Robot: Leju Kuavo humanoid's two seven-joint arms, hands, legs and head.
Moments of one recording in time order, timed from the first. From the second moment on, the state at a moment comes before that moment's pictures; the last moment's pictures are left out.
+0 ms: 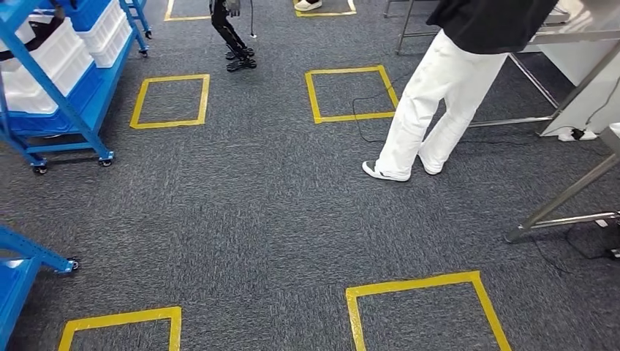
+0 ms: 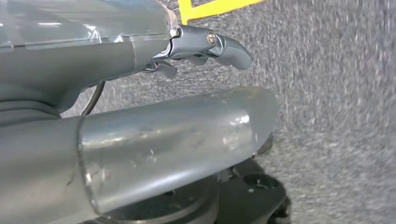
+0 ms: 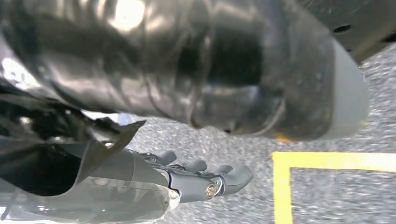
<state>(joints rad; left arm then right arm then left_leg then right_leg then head) -0.05 -0.23 1.02 -0.24 -1.00 0.12 -0.32 0.40 0.35 -0.38 -0.96 0.39 -0.07 0.27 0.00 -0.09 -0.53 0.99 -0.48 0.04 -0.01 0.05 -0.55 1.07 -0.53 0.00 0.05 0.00</state>
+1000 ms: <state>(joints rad) -0.06 -0.23 1.02 -0.24 -1.01 0.15 -0.32 0.38 0.36 -0.33 -0.93 0.35 -0.14 0.27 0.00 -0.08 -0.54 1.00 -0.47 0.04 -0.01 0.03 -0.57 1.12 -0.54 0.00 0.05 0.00</state>
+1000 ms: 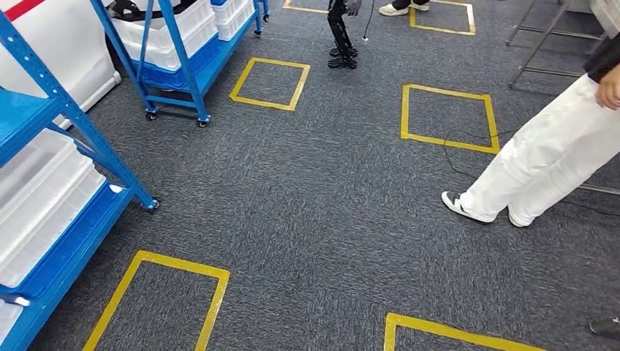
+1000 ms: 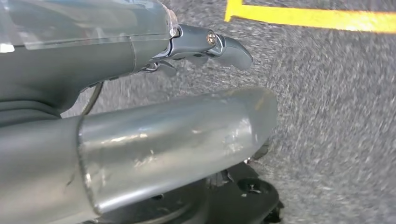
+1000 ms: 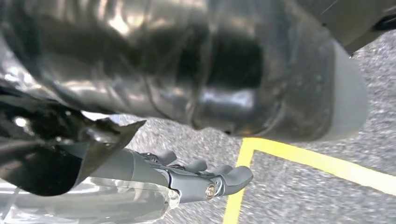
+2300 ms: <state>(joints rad) -0.06 -0.24 1.03 -0.23 -1.00 0.18 -0.33 0.41 0.36 -0.26 -0.97 0.33 -0.15 0.31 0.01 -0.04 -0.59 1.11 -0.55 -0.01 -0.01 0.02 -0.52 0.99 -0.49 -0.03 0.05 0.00</state>
